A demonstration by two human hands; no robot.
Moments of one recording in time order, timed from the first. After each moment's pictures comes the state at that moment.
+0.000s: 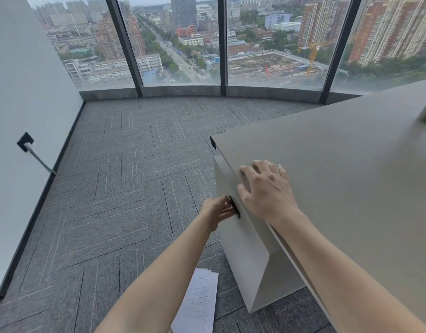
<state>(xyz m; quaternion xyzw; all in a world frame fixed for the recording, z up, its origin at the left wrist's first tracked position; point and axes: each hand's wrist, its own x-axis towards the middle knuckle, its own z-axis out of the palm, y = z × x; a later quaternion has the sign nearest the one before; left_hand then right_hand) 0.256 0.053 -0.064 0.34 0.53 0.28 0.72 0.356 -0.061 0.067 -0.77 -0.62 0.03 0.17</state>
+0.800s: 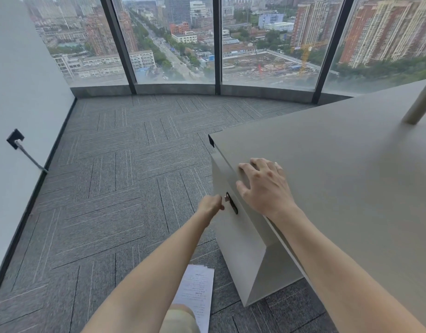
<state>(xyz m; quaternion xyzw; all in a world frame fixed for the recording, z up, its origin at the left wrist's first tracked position) 0.243 0.054 -0.058 0.56 0.62 0.14 0.53 0.359 -0.061 0.064 -0.77 -0.61 0.03 0.17</state>
